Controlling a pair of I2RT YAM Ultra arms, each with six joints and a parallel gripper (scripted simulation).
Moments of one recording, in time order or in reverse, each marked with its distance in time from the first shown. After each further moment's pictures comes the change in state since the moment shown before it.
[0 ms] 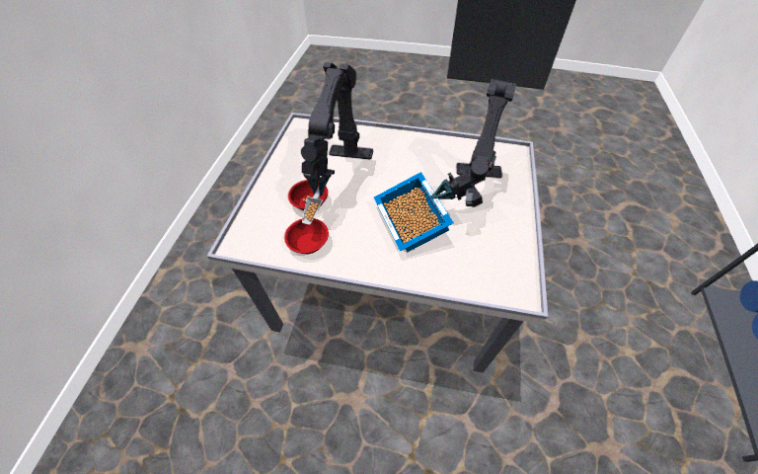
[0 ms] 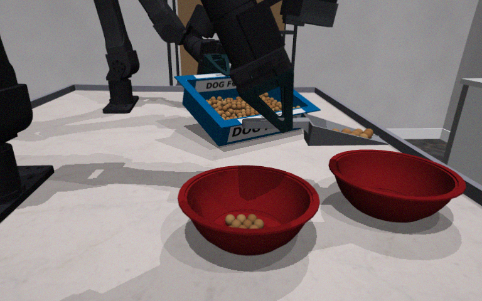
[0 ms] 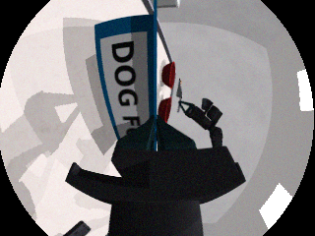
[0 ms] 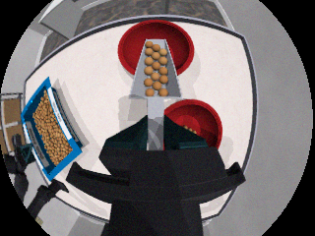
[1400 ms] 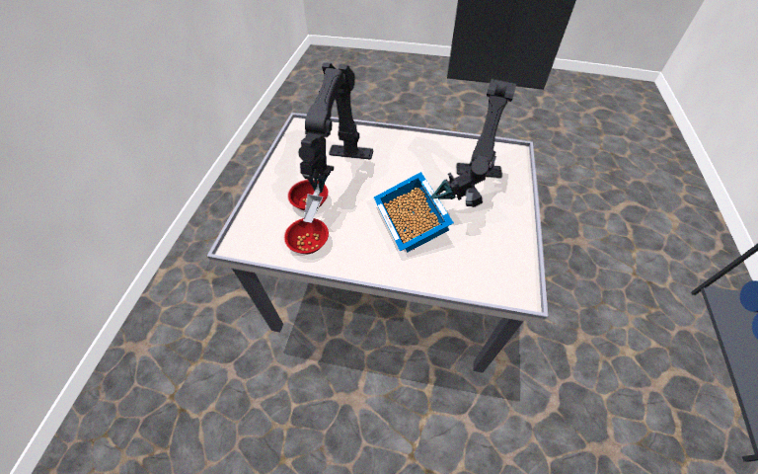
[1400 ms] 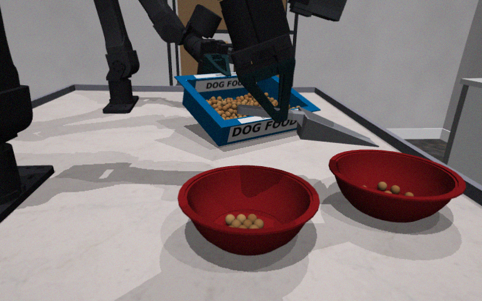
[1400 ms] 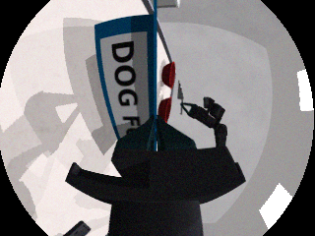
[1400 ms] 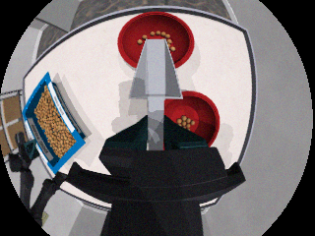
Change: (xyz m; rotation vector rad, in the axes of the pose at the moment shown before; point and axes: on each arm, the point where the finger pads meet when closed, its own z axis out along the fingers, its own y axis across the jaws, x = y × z) left arm 0.000 0.000 0.000 0.000 0.000 0.000; right arm 0.001 0.000 -0.014 0.001 0.123 0.000
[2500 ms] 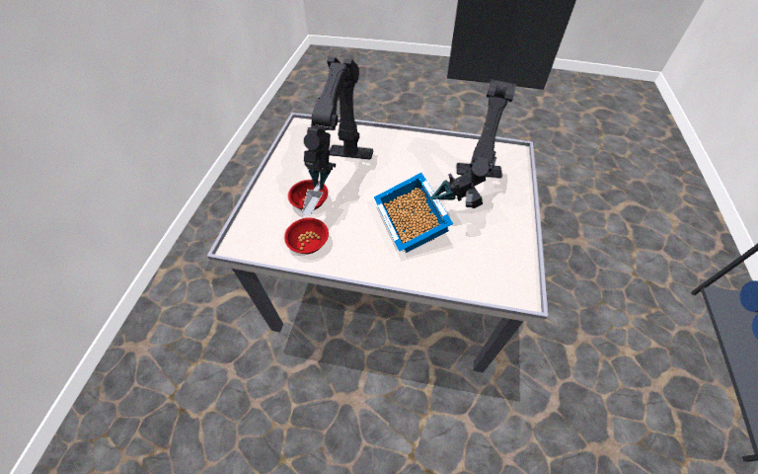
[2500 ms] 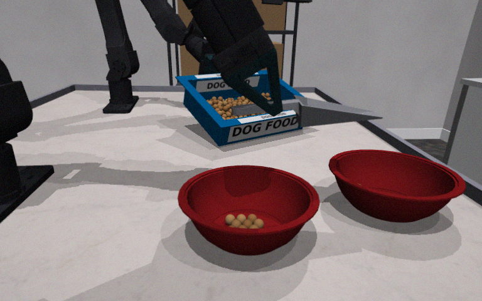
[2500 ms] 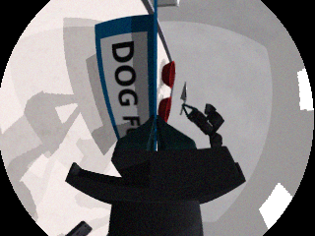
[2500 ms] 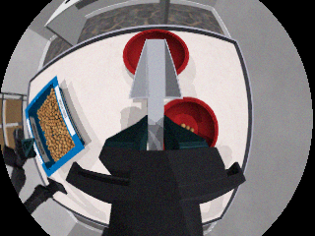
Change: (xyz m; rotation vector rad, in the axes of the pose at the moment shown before) left arm -0.003 0.000 0.001 0.003 0.012 0.003; right arm 0.003 0.000 -0.011 0.000 -0.218 0.000
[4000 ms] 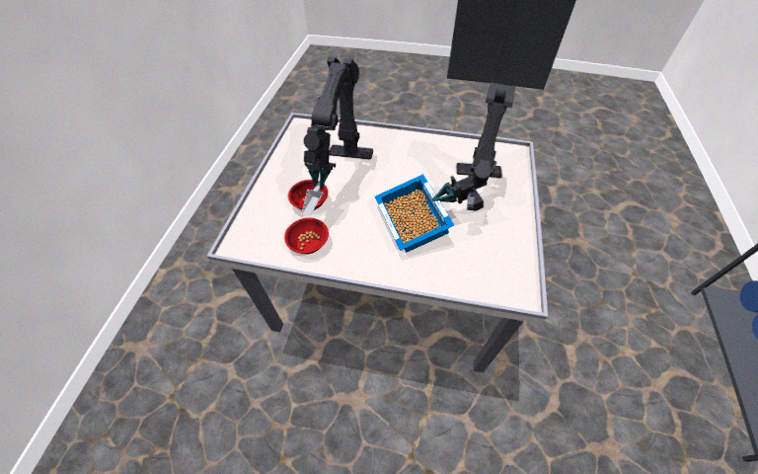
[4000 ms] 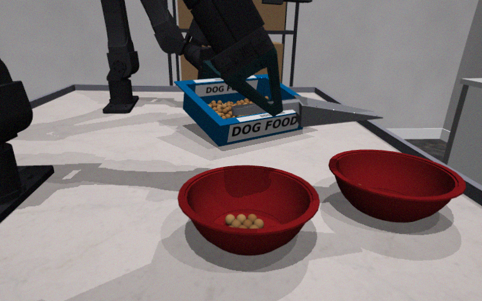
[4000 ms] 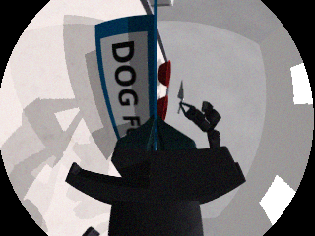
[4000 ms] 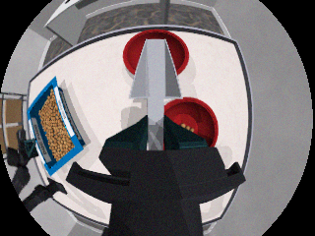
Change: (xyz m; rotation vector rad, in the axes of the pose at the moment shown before) left arm 0.000 0.013 -0.003 0.069 0.001 0.003; right arm 0.000 0.000 0.000 0.000 -0.001 0.000
